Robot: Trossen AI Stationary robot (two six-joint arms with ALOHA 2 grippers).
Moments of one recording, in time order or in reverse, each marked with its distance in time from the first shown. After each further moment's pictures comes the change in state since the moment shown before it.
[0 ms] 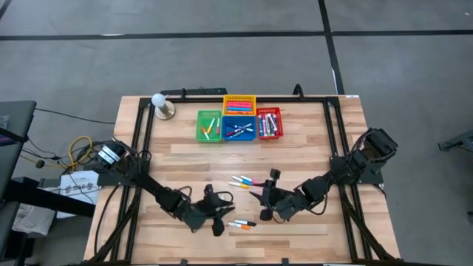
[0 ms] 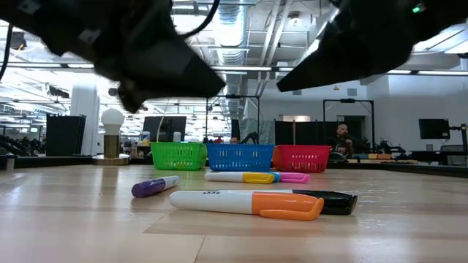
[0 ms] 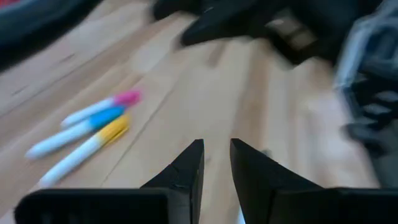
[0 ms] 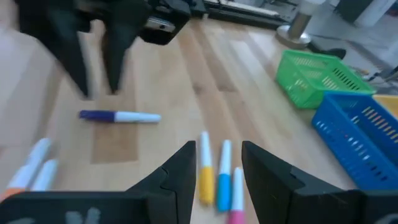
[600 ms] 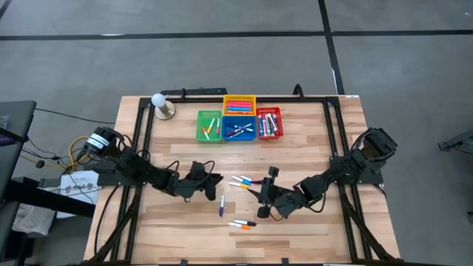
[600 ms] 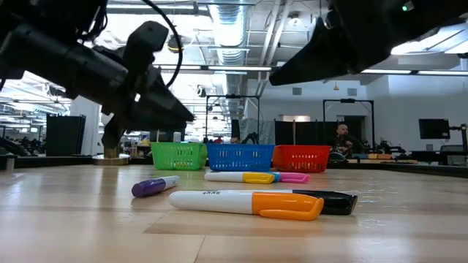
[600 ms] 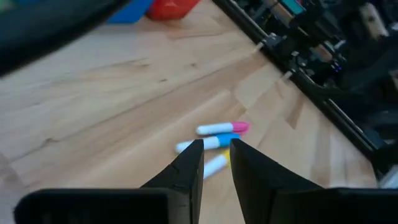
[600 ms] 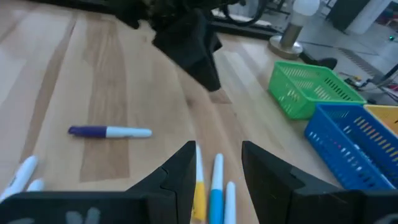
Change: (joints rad) left arm 0.196 -0.182 -0.353 0.184 -0.008 -0.371; right arm -0.026 0.000 0.000 0.055 0.009 -0.042
